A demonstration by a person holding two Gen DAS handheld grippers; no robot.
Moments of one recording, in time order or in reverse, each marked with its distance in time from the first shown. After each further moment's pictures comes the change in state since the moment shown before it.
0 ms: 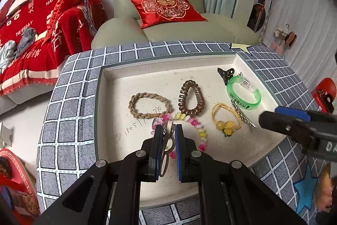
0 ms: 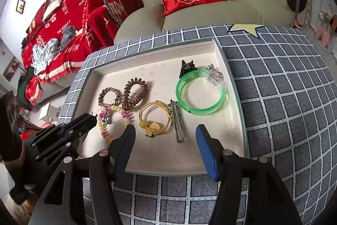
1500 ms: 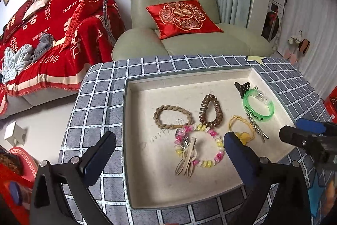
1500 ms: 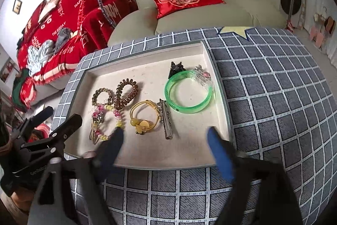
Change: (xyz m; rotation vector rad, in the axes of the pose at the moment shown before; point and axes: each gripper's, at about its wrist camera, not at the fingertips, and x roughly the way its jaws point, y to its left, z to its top) left arm -0.018 0.011 0.005 -0.015 -0.079 0.130; right arm -0.007 0.000 -0.004 -0.027 -0.033 -0.057
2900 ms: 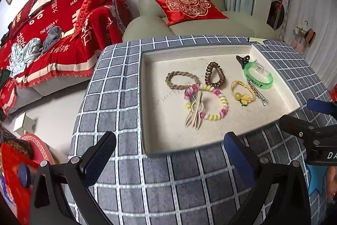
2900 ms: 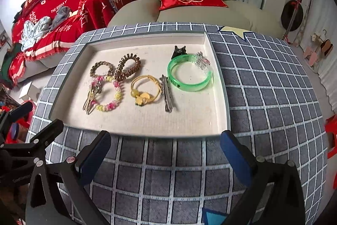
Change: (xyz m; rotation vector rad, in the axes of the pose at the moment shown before) left arm -0.040 0.002 -0.048 0.010 0.072 0.059; right arm -0.015 0.016 -0.036 -0.120 0.043 -0.110
